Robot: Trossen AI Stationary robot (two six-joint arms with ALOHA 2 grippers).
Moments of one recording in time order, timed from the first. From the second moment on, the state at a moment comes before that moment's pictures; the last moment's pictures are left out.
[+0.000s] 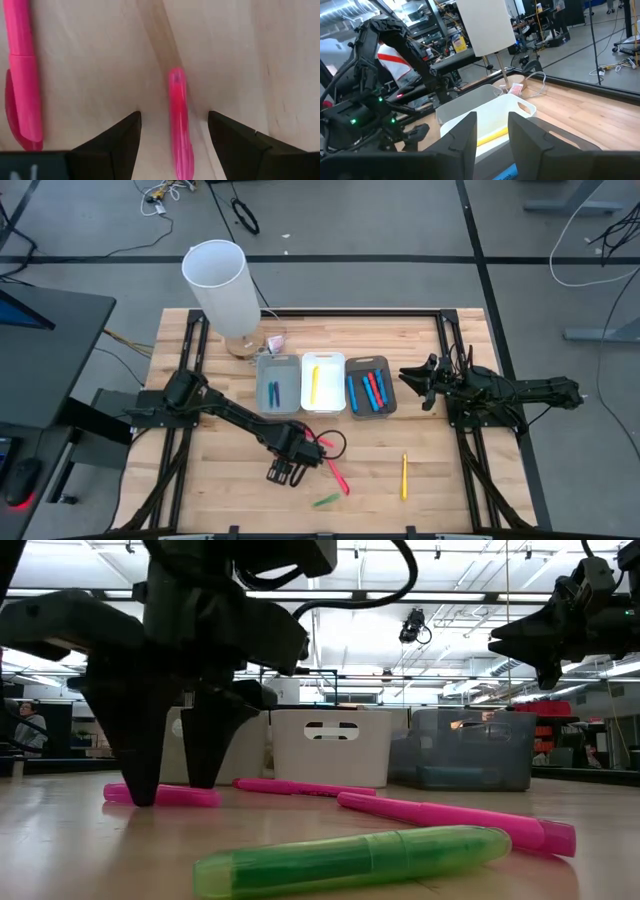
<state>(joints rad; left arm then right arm) -0.38 2.05 1.40 -0.83 0.02 -0.03 0.03 0.07 0.02 0.07 0.30 0.36</state>
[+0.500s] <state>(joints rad) -0.39 2.06 1.40 -0.81 -0.02 -0.04 0.03 0.07 0.02 0.07 0.30 0.36</state>
